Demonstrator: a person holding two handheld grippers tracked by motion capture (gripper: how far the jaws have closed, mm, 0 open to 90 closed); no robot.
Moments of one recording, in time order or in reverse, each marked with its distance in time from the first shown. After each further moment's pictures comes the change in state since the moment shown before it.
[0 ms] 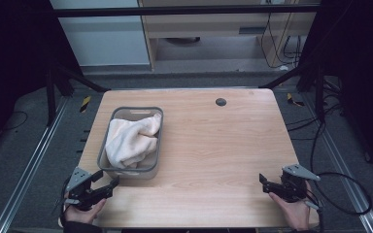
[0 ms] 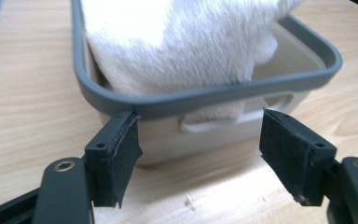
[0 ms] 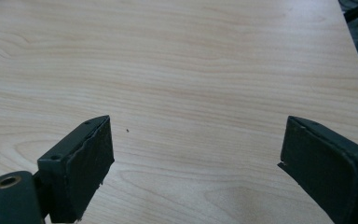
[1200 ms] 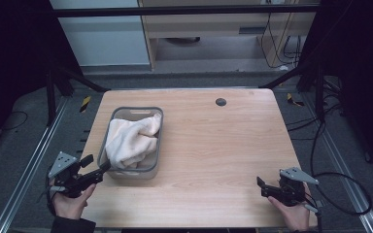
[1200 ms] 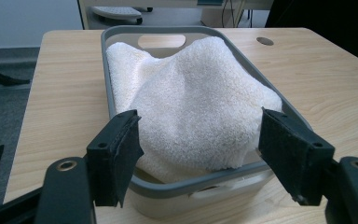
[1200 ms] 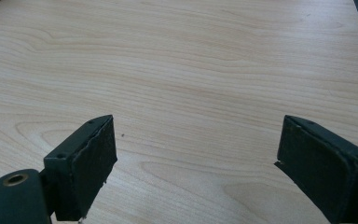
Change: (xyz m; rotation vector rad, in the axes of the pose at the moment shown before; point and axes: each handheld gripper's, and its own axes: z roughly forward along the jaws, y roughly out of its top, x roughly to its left) left arm 0.005 0.055 -0.022 -0.074 0.009 -0.024; right arm 0.007 -0.005 -0.004 -0.007 0.032 -0.043
